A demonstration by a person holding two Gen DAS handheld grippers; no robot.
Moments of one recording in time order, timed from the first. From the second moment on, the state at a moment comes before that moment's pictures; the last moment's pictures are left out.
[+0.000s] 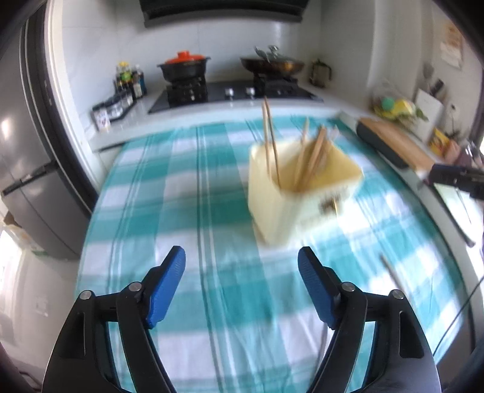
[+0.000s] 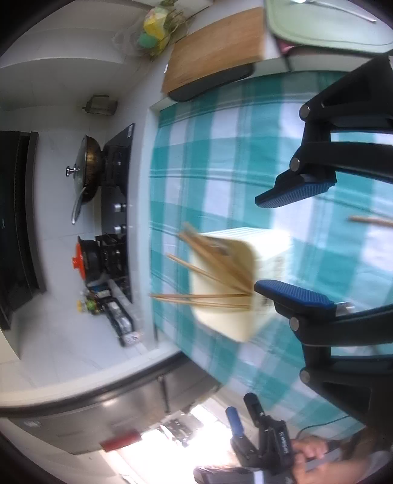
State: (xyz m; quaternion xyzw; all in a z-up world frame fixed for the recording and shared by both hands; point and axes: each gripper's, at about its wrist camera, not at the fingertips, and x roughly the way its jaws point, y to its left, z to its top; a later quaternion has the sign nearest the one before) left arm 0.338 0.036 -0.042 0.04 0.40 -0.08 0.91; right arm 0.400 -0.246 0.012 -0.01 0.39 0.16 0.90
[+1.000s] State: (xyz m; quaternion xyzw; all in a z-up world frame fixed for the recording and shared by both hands) left arm 0.144 -0.031 -0.133 0.01 0.40 -0.11 0.91; right arm 0.124 -0.235 -0.112 -0.10 0.37 0.03 0.92
